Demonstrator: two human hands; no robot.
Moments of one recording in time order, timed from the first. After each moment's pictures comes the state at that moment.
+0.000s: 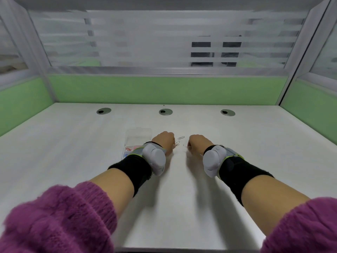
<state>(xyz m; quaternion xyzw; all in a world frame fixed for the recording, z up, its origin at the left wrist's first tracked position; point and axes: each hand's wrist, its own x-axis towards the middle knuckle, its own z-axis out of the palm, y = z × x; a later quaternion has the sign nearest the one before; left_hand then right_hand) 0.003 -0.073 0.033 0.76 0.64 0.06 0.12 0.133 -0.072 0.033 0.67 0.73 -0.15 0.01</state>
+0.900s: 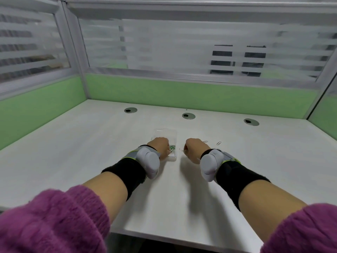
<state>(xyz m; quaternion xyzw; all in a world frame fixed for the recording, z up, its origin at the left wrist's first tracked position) -0.085 -0.102 0.034 0.70 0.69 0.06 0.15 0.053 -0.090 0.038 0.62 0.78 -0.14 -0.02</state>
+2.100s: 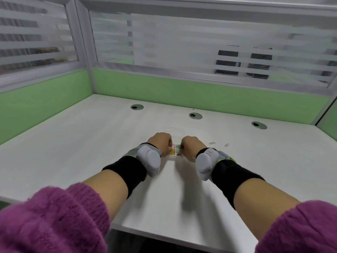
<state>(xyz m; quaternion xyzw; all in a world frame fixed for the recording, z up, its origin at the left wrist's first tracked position) -0.110 -0.100 0.031 0.70 0.69 0.14 0.15 0.013 -0.083 0.038 0.61 0.78 -0.14 0.00</state>
